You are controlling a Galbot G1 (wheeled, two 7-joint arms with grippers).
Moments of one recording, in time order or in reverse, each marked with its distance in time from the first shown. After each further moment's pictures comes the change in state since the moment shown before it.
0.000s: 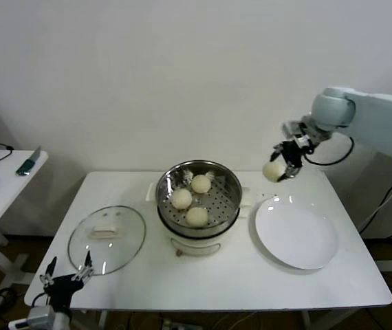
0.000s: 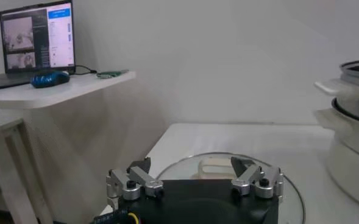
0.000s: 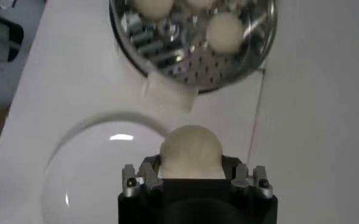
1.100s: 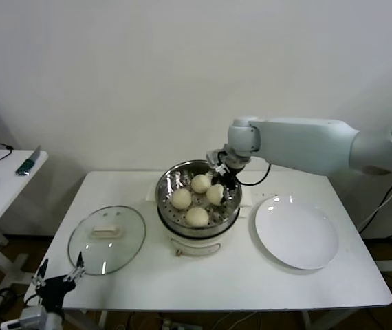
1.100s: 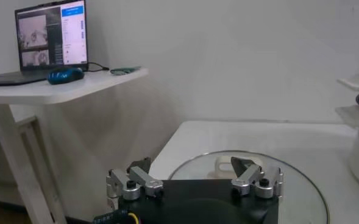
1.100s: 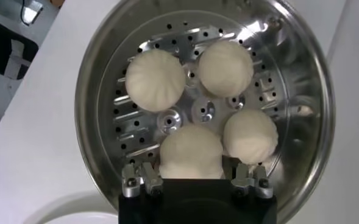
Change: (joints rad) left arm -0.020 0.009 -0.044 0.029 -0.016 0.001 0.003; right arm -0.224 0.357 0.035 -0.121 0.012 -0.085 0.088
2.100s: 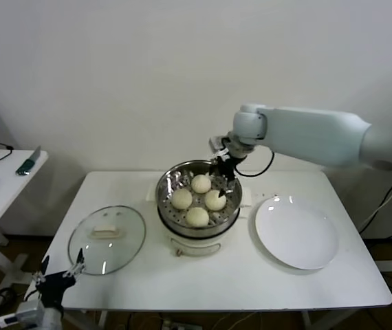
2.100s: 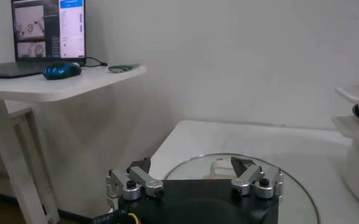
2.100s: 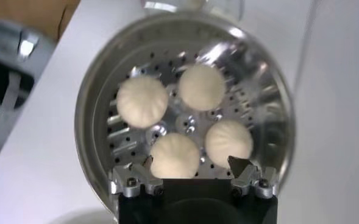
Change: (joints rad) left arm -0.006 0.031 0.010 -0.034 -0.066 0.075 -0.019; right arm 0.040 -0.066 0.075 0.012 0.116 0.005 -0.022
